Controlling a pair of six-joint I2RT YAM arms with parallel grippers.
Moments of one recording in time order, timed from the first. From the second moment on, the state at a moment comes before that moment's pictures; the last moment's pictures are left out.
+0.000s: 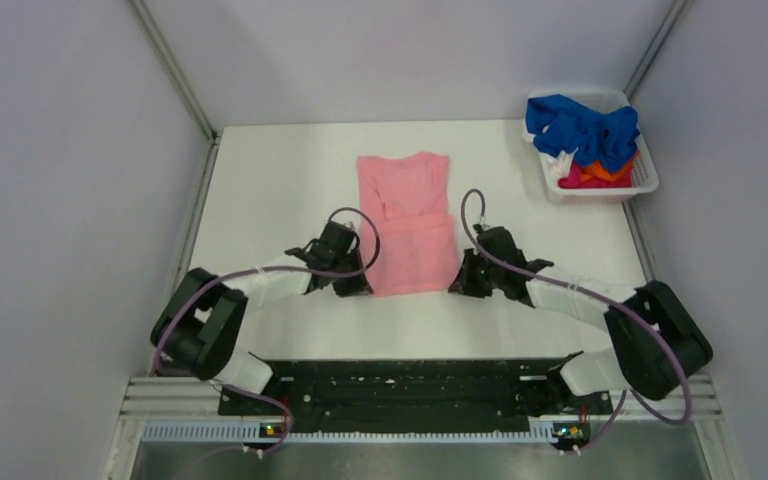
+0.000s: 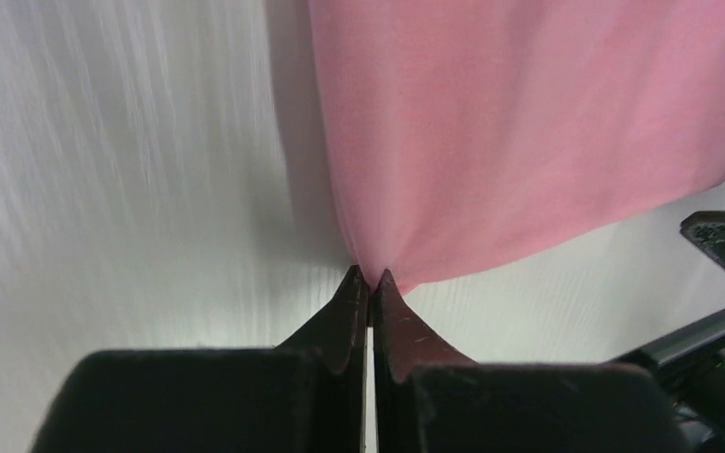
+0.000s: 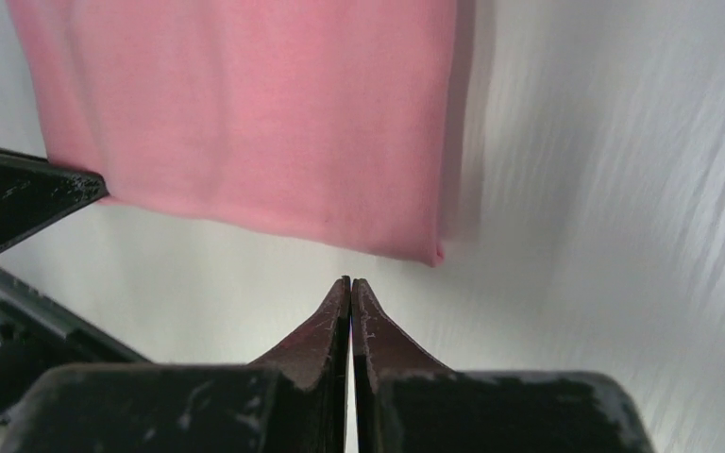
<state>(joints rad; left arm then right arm) -0.53 1.55 0.76 -0.20 0.17 -0.76 0.53 1.41 0.60 -0.06 -0.17 0.70</state>
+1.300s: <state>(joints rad) -0.76 1.01 0.52 -0.47 -0.01 -0.90 0.72 1.36 0.53 -0.12 -0.20 0.71</state>
